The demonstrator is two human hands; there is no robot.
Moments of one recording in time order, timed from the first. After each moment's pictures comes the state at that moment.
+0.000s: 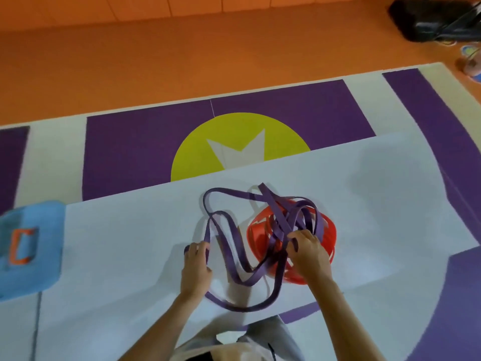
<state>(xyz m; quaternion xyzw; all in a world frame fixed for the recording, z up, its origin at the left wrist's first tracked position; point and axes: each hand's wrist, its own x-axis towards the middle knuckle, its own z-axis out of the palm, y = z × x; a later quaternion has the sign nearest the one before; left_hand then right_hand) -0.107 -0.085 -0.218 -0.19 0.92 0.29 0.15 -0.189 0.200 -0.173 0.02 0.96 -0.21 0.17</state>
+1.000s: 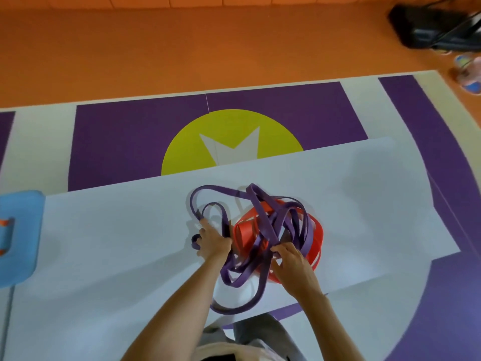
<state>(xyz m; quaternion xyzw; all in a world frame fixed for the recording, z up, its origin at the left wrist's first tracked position) -0.196 0.002 -0.232 -0.41 0.81 0.37 0.19 -0.161 0.217 -0.185 -0.06 0.95 -0.24 0.19</state>
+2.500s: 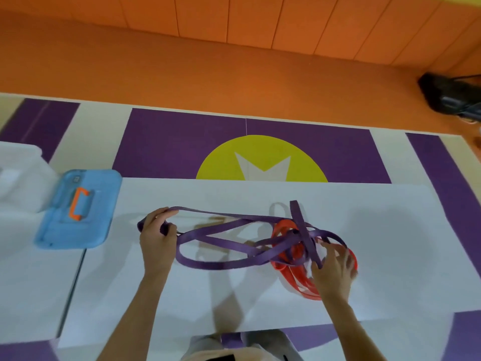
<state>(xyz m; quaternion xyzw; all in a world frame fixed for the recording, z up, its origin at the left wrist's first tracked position) -0.060 -0.265 -0.154 -0.30 0.81 0.44 -0.23 -0.152 0.142 -0.173 0.09 0.99 -0.12 0.07</state>
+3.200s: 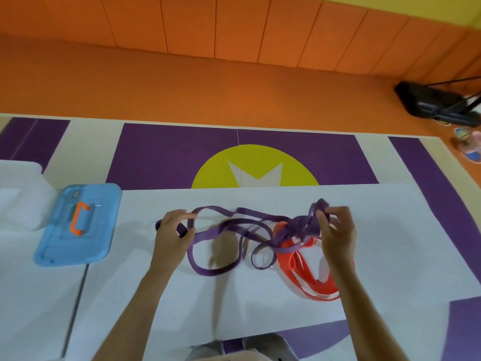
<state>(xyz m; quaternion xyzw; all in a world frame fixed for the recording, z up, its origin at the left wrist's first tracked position) -0.071 -0.276 -0.115 -0.18 0.85 0.48 -0.12 -0.181 0.080 -0.063 0.04 0.86 -0.50 -0.13</state>
